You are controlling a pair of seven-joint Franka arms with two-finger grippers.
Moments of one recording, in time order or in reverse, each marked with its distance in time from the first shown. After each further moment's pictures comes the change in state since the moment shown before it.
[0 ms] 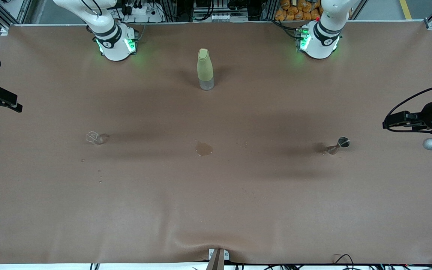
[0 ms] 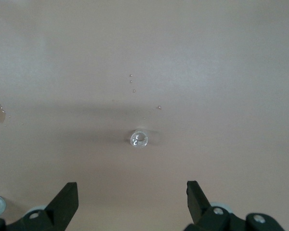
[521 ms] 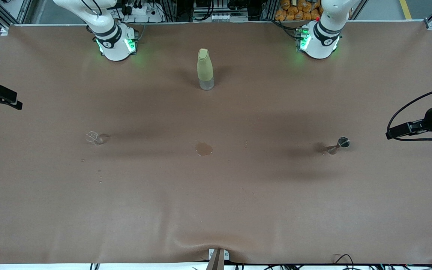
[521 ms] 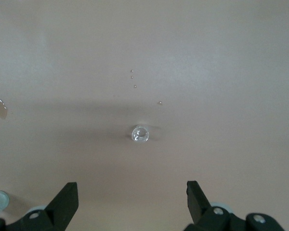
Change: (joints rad) left arm 0.020 0.000 0.006 -0.041 0.001 0.100 -0.154; right arm 0.000 -0.009 0.000 0.007 -0.003 -0.030 0.001
